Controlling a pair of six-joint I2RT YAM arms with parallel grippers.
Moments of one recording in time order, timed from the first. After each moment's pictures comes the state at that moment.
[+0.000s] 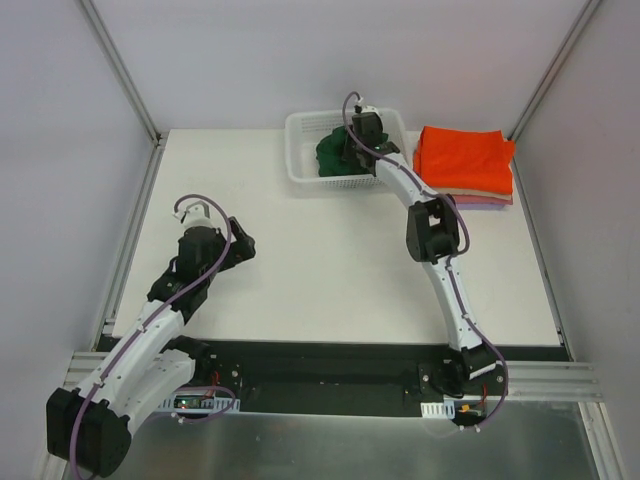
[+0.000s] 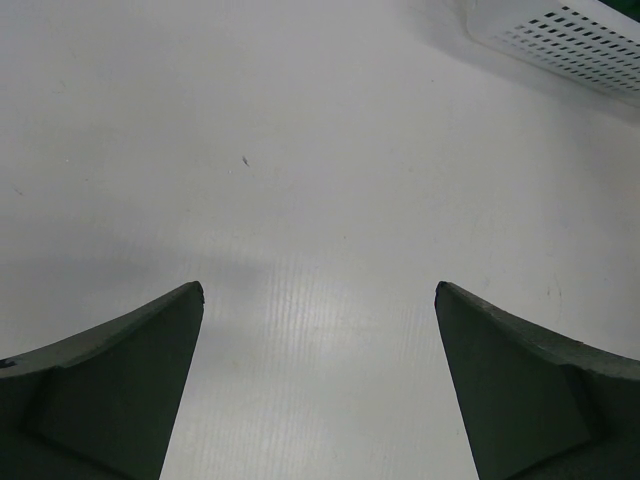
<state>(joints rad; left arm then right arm) -0.33 0.79 0.52 -0.27 -0.19 -0.61 0.42 2.64 2.43 -0.39 0.11 0.37</state>
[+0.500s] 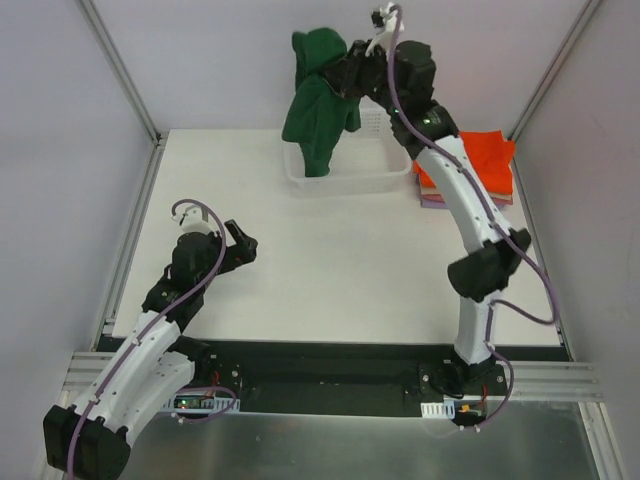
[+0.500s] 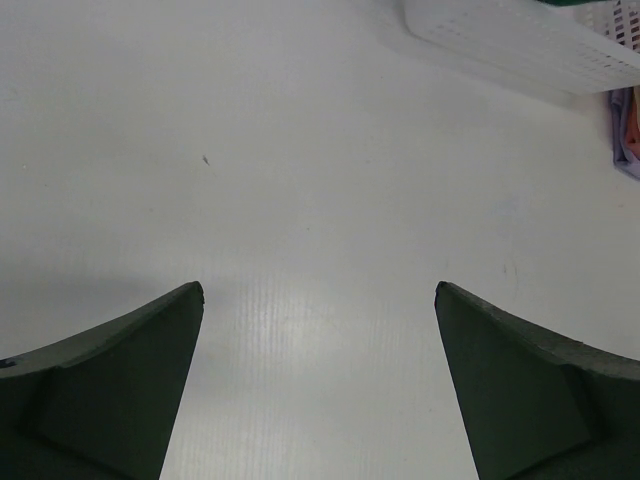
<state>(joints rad) -0.33 0.68 0.49 -0.27 -0.13 -0.61 0.48 2.08 2.29 -0.27 -0.23 0.37</state>
